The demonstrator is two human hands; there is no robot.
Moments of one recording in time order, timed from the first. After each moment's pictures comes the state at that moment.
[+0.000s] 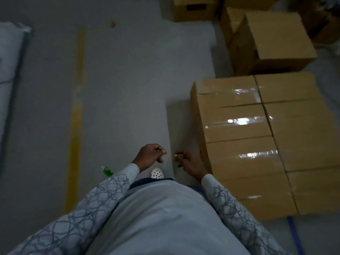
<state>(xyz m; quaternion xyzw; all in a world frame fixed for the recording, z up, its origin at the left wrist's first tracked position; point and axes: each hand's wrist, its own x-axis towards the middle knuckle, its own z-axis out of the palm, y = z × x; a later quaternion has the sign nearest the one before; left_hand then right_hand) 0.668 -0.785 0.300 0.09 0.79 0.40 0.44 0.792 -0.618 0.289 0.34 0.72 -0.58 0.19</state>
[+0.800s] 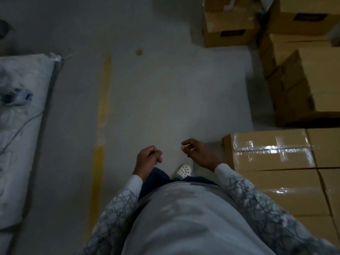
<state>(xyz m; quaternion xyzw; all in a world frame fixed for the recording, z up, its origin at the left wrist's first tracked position) 0.233 -0.705 0.306 -0.07 0.80 0.51 0.31 0.298 -0.481 0.302 0.20 0.80 -0.53 0.20</state>
